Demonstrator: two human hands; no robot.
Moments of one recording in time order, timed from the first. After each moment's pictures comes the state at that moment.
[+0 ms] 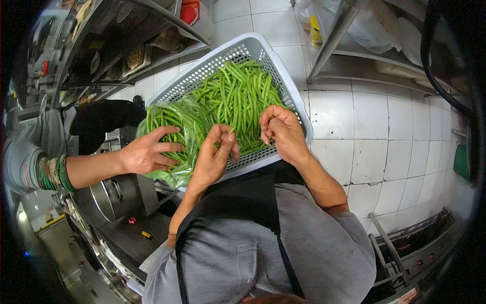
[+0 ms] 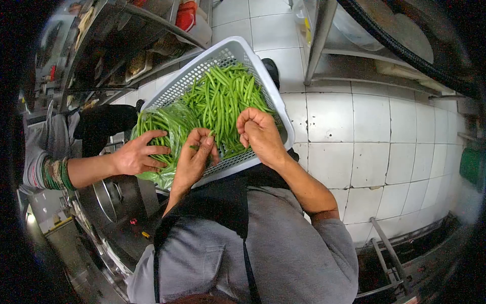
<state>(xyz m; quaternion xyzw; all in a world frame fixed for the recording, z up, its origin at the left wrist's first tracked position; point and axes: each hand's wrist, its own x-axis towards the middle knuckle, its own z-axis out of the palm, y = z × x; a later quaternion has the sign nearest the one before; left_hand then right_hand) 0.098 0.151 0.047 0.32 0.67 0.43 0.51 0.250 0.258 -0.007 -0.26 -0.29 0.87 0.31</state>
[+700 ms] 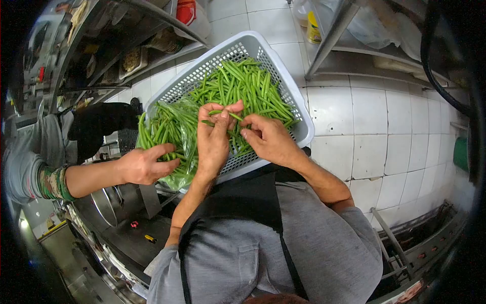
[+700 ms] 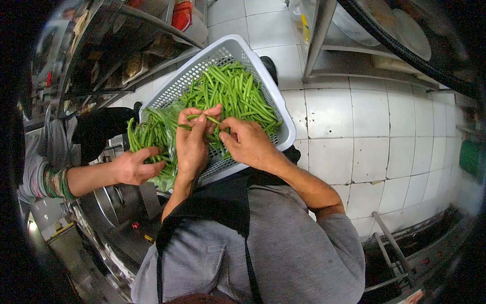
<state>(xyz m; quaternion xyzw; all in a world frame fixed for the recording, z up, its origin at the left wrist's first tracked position) 0.097 0.188 0.036 0.25 0.59 0.61 0.46 0.239 0.248 0.008 -0.33 -0.67 0.63 0.21</state>
